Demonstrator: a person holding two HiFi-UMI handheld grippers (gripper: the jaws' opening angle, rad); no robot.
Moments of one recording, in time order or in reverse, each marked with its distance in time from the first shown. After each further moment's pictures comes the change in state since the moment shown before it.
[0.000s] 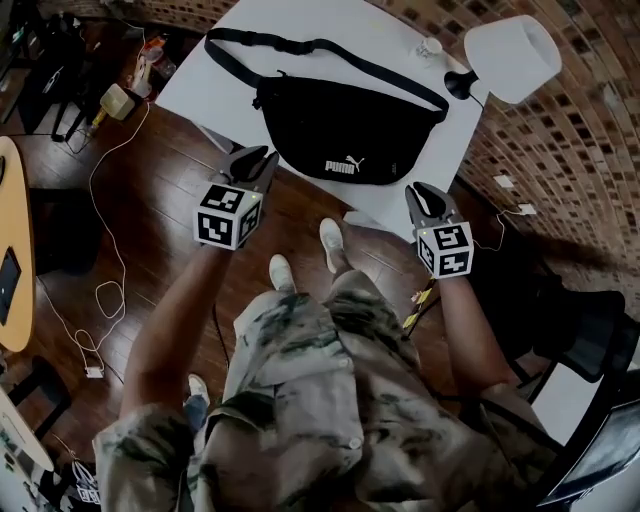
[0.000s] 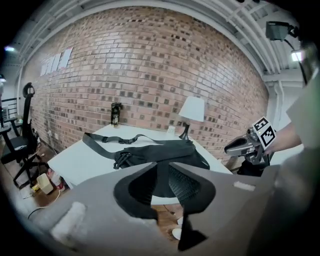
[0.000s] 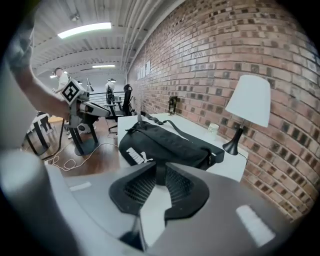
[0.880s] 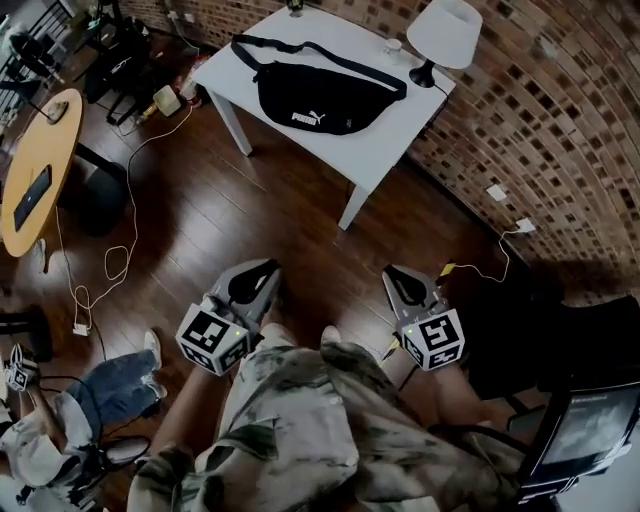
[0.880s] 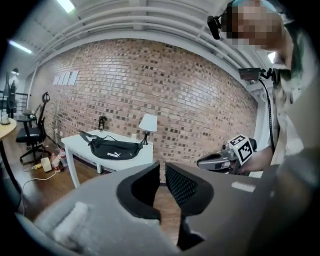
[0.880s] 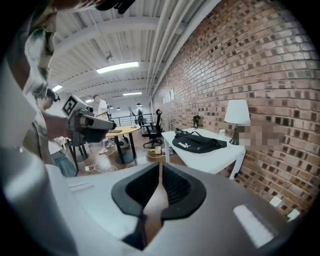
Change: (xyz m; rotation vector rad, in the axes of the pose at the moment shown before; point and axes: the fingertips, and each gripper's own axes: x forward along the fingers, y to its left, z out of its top) left arm -0.234 -0.413 -0.078 -0.054 -0.181 -0.008; right arm -0.335 0.090 -0.149 -0.020 -0.253 0.309
